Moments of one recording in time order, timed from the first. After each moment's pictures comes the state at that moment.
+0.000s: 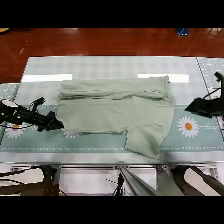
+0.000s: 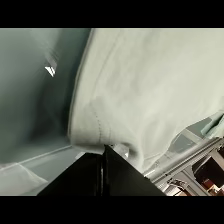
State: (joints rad) left arm 0.42 -1.47 0.72 0.96 -1.30 -1.13; right arm -0.45 -1.09 0.90 -1.19 1.34 1.28
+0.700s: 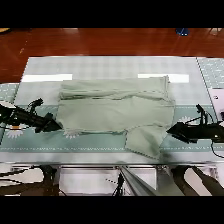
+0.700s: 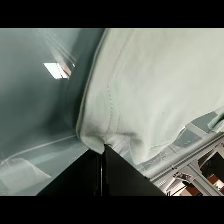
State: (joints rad) left arm 0.45 -1.46 0.72 0.96 -1.34 -1.10; right arm -0.49 -0.95 0.41 -0.99 1.21 1.26
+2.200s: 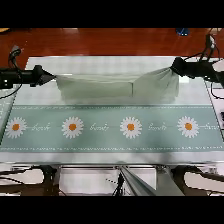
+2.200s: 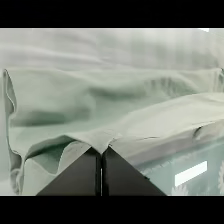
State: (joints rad) left arm 0.33 -1.52 1.21 0.59 -1.12 -1.03; right arm -0.13 -1.44 1.21 -0.91 0.65 1.37
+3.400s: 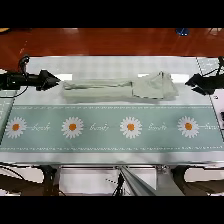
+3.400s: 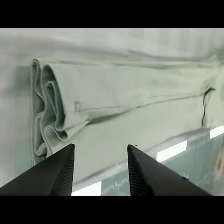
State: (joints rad) left arm 0.34 -1.69 1.29 0.58 -1.21 -1.00; right arm -0.47 -1.60 1.28 -0.99 1.00 1.34
